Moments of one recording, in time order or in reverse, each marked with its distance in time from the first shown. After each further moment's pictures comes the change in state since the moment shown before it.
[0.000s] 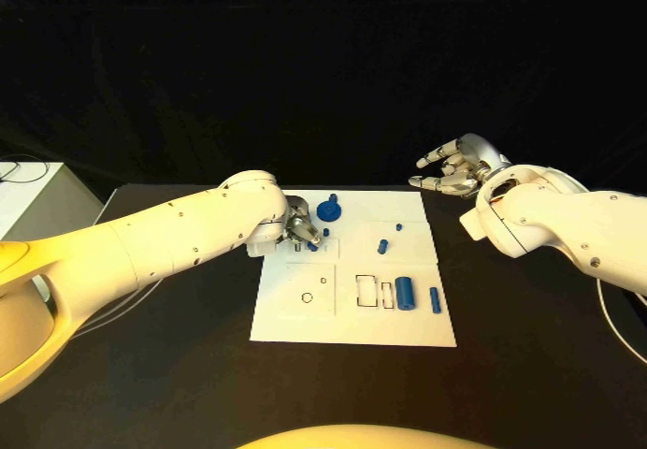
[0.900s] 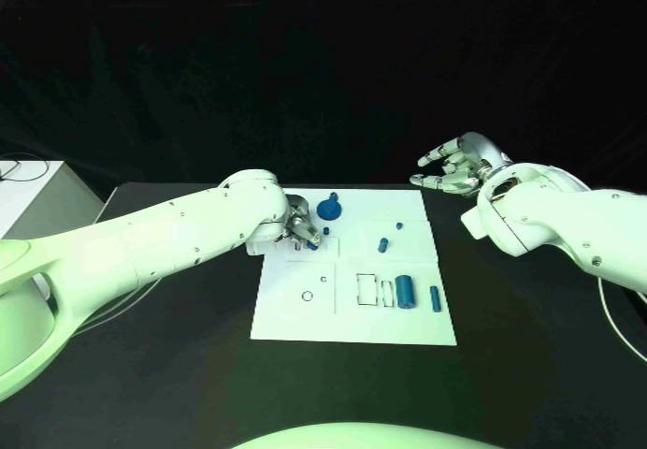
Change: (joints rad) left arm 0.000 0.001 -0.004 0.000 -0.027 0.009 0.001; left_hand -0.004 0.004 0.003 -0.009 -0.004 0.000 0.000 0.000 0.000 -0.005 -0.004 -0.005 -0.010 0.000 0.000 0.000 0.000 0.000 0.000 0.000 0.000 0.000; right arm 0.000 -0.002 0.000 0.001 -0.001 0.001 -0.001; right_hand 0.000 0.000 0.003 0.003 0.000 0.000 0.000 0.000 0.001 0.000 0.000 0.000 0.000 0.000 0.000 0.000 0.000 0.000 0.000 0.000 0.000 0.000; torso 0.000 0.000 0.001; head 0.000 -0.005
